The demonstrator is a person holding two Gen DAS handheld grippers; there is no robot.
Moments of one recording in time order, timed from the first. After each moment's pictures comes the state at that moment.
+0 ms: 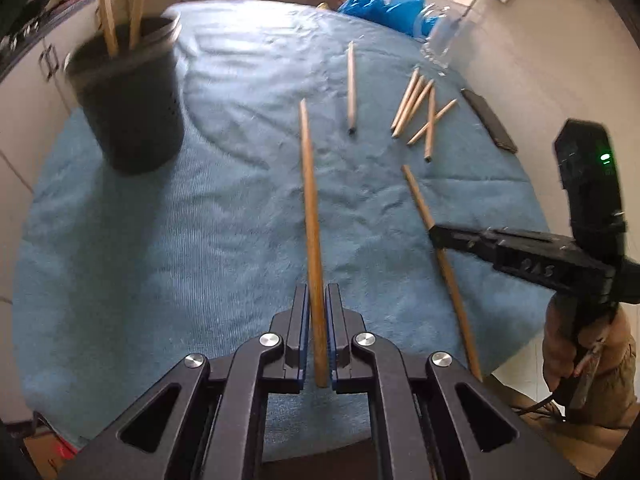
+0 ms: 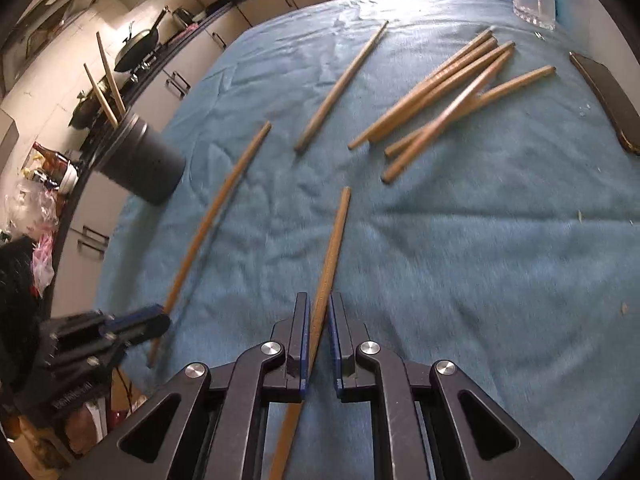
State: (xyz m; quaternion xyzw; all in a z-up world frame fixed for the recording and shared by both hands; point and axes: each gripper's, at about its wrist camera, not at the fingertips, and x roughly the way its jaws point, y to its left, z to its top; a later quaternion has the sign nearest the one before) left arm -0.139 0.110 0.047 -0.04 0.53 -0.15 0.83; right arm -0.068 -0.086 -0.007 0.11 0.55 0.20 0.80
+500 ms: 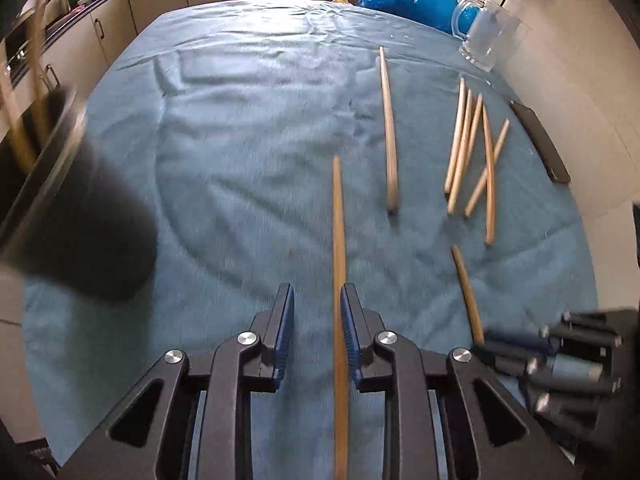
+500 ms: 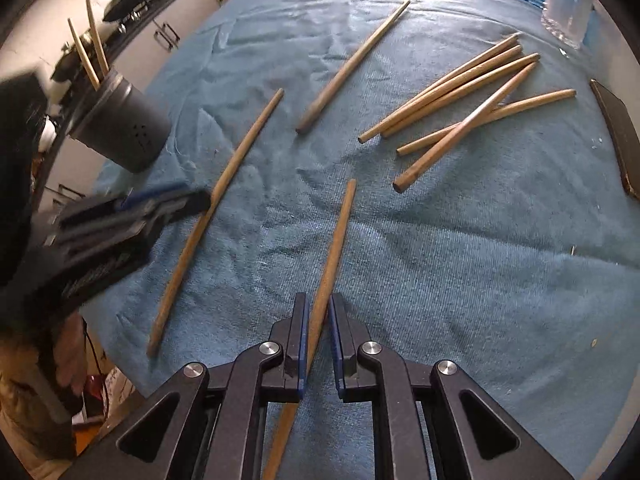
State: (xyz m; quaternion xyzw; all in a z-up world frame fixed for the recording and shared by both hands) left arm -0.032 0.091 0.025 -0.01 0.56 -0.10 0.82; right arm -0.041 -0.057 -0.002 0.02 0.62 0.19 0.76
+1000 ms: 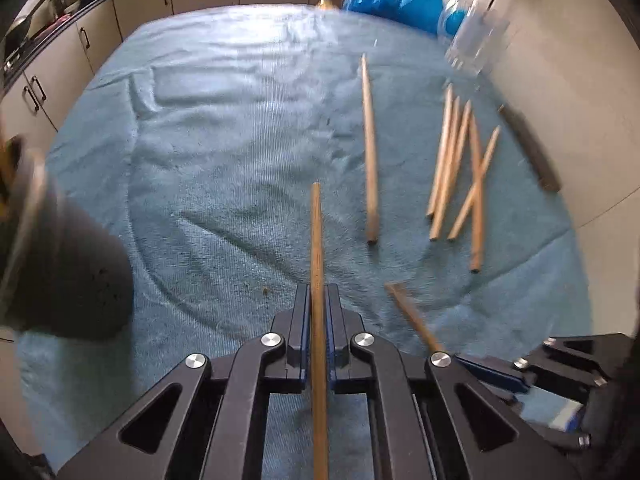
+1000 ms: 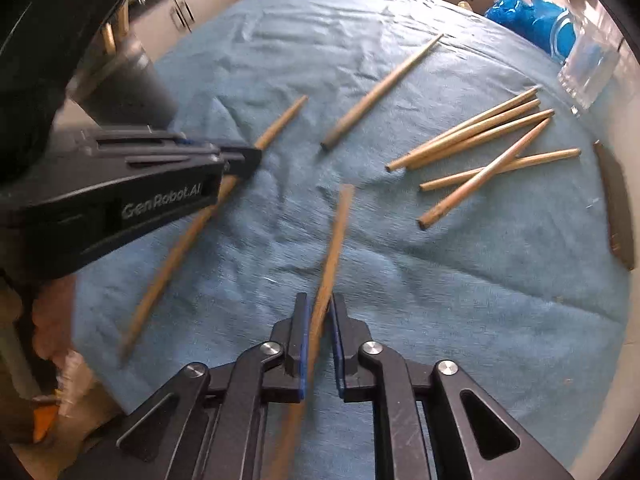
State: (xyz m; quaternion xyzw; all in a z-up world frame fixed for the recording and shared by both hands) left arm -0.027 0.084 0.036 -0.02 0.54 -0.14 0.83; right arm -0.045 -0.025 0.000 -0.04 0.58 0.20 0.79
